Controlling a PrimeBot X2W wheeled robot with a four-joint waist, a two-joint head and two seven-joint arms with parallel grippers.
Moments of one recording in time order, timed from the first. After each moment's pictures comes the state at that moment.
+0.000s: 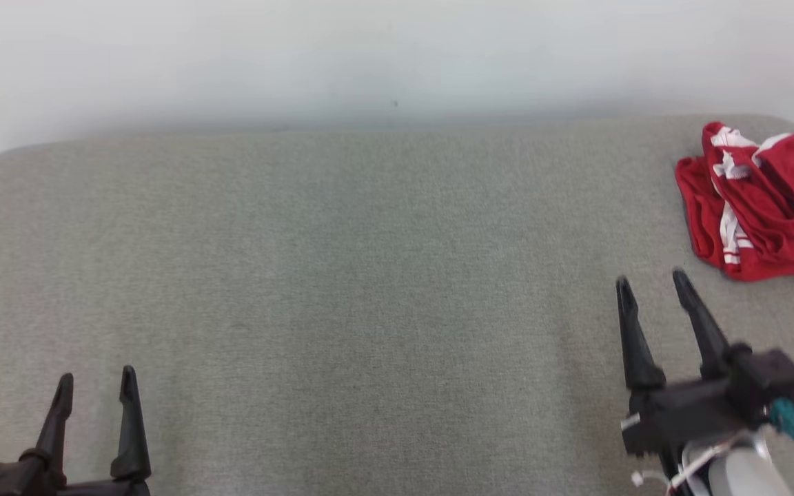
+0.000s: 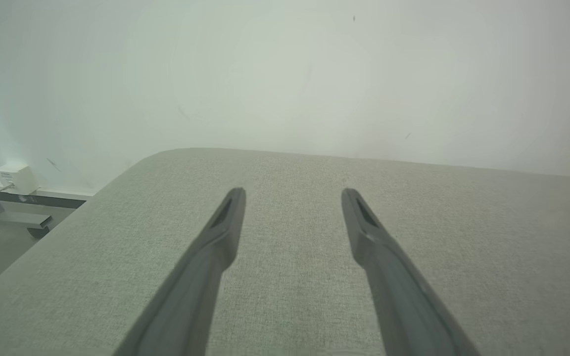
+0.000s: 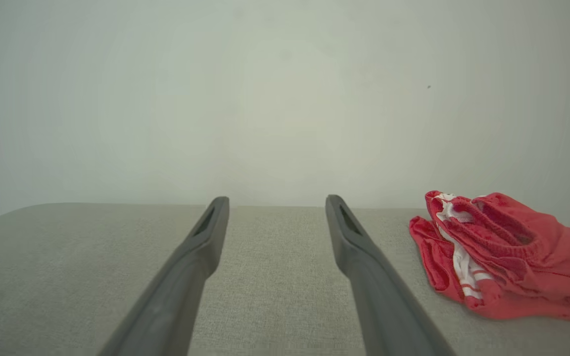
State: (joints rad) left arm 0.00 0.19 0.06 0.06 -0.25 0.00 -0.26; right arm -0.23 -0.15 0.07 0.21 0.19 0.13 -0.25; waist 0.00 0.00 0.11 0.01
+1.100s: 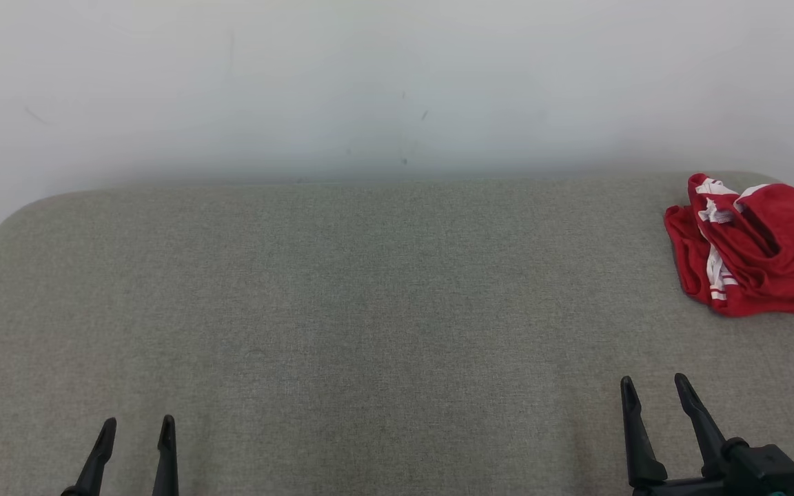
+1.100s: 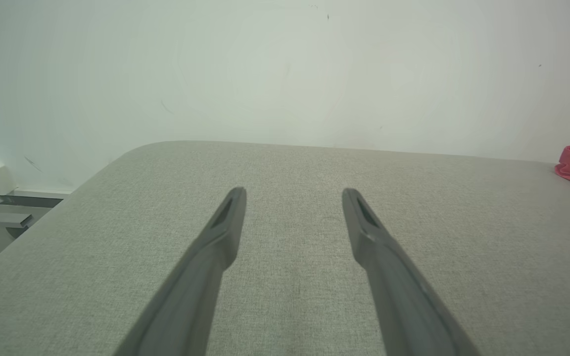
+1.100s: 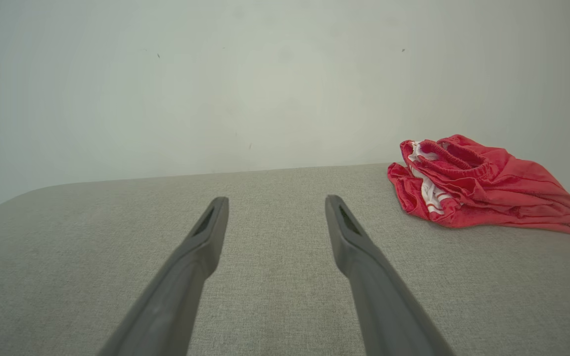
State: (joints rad) left arm 0.09 0.18 0.01 0.10 -0.23 -0.07 -0.26; right arm 0.06 -0.06 0.00 0.11 0.14 0.13 -0.21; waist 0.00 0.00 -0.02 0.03
